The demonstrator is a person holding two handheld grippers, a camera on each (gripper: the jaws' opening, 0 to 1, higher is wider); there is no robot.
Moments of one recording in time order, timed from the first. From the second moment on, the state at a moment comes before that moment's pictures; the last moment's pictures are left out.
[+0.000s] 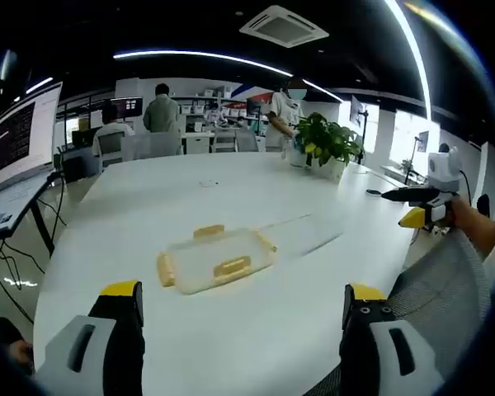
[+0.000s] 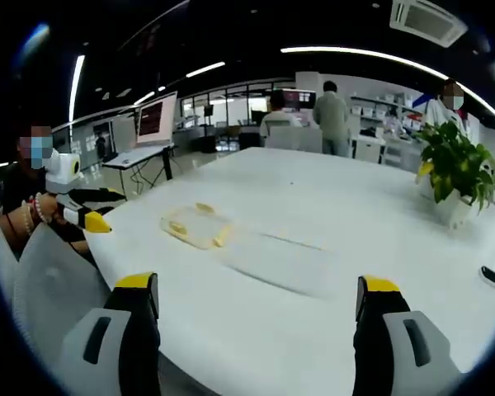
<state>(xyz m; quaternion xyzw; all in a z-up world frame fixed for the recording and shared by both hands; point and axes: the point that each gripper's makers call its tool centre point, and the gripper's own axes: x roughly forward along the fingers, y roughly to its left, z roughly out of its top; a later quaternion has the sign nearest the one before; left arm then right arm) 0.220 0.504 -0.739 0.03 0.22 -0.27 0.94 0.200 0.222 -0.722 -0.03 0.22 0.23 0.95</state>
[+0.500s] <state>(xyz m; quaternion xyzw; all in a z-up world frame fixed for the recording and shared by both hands) 0.219 0.505 -0.739 0.02 0.22 -0.27 0.94 0.199 0.222 -0.722 -0.03 0.22 0.23 0.95</state>
